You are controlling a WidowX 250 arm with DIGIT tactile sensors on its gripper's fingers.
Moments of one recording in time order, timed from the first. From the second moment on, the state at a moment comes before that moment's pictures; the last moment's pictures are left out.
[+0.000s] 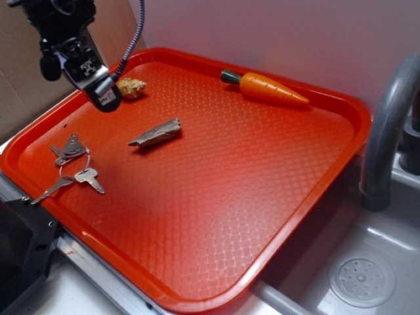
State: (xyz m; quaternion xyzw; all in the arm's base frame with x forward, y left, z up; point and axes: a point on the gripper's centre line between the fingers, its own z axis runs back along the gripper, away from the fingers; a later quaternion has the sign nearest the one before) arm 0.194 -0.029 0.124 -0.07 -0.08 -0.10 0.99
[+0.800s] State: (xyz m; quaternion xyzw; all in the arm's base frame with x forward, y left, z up) arm 0.239 -0.051 0.032 0.00 0.00 -0.15 0.99
